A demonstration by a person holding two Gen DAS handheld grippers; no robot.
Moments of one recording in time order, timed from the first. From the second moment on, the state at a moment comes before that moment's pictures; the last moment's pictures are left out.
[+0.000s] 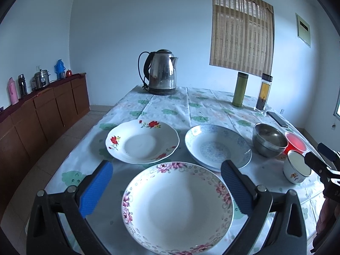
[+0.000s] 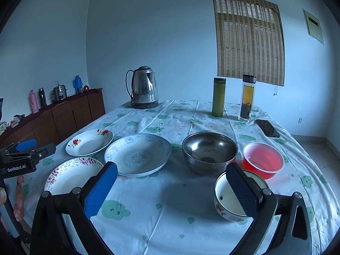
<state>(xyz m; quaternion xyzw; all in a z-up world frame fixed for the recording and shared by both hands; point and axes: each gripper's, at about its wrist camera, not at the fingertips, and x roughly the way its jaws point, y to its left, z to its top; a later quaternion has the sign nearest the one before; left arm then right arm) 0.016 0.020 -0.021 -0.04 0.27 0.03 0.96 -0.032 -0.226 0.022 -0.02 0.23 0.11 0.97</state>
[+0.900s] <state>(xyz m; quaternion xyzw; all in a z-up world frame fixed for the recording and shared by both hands) 0.052 0.063 -0.079 -0.09 0.37 0.05 0.92 0.030 -0.154 -0.021 -0.01 0.30 0.19 0.94</state>
